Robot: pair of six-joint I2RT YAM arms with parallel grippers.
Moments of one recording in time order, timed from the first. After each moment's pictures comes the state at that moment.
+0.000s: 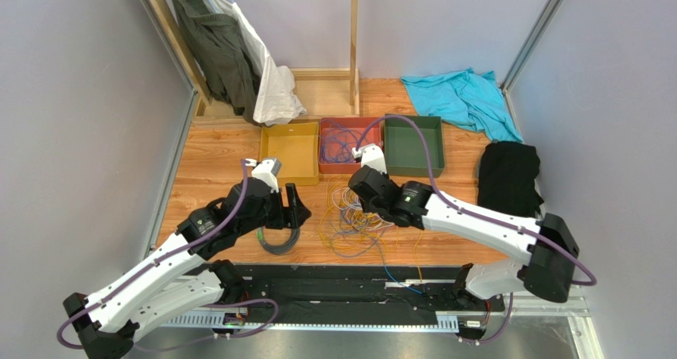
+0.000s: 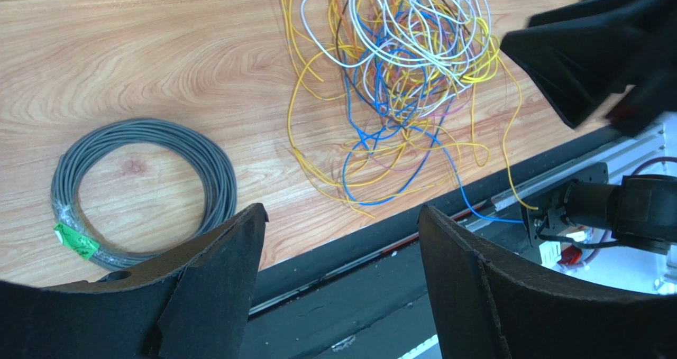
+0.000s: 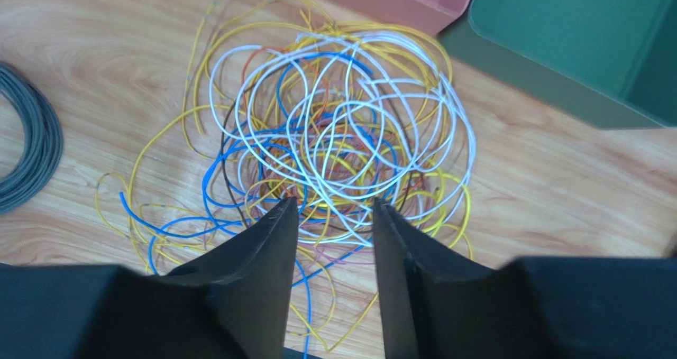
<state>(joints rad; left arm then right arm) -0.82 0.72 0.76 -0.68 -0.11 -0.71 1.04 1.38 1.04 -0.61 0.54 0.49</state>
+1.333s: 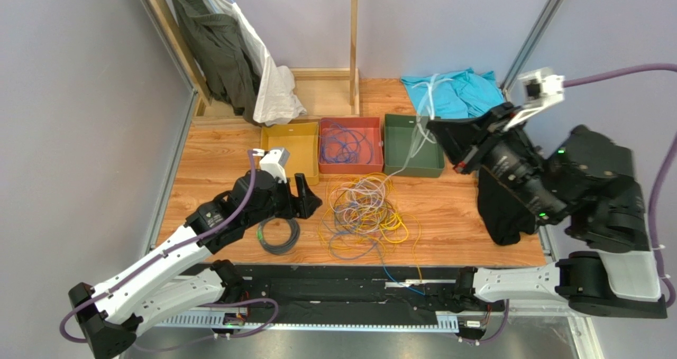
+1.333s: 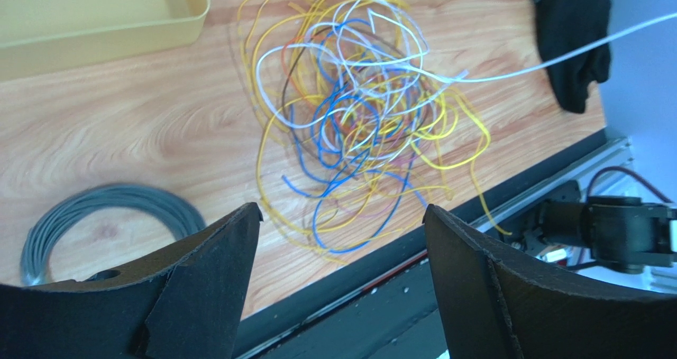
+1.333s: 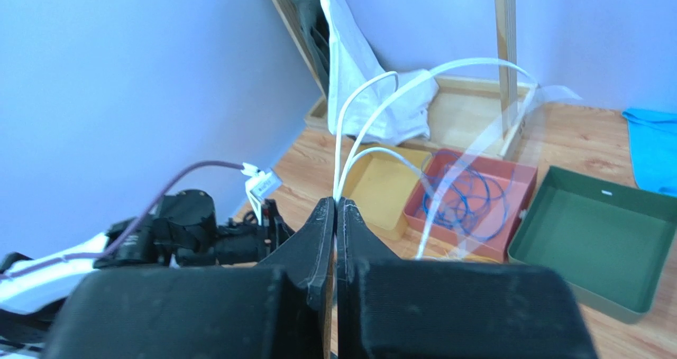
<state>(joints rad) -0.82 0.79 0.77 -0.53 -0.10 -0.66 1.26 1.06 1.92 -0.88 0.65 0.37</state>
